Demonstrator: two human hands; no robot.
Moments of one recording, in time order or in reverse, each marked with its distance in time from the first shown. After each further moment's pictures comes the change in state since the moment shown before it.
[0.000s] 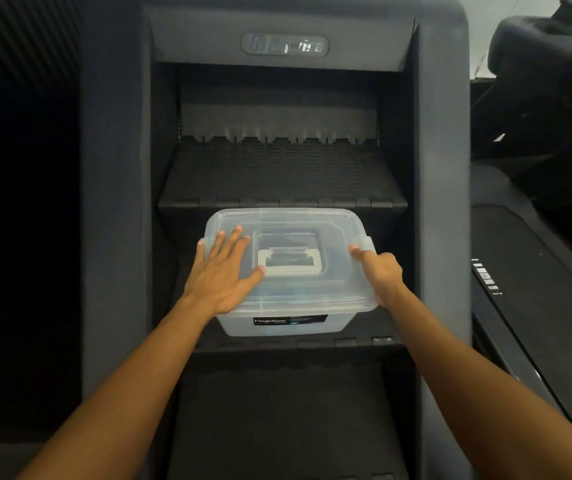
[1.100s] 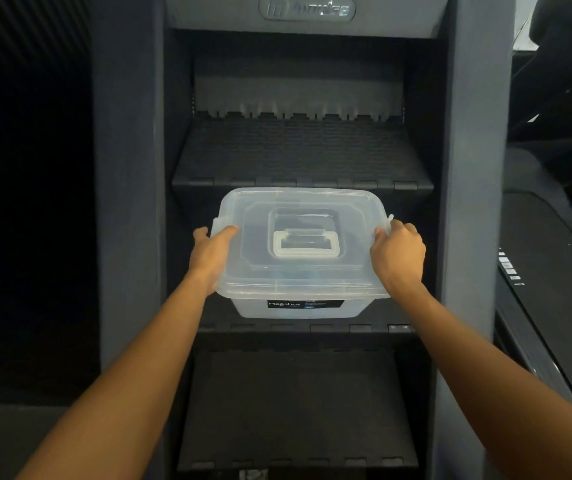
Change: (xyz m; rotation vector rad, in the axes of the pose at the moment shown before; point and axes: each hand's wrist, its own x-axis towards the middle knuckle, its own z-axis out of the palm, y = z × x) left_hand 0.006 -0.024 -0.001 -1.166 0.109 -0.714; right_hand -0.016 -0.007 0.012 -0.537 0.300 -0.461
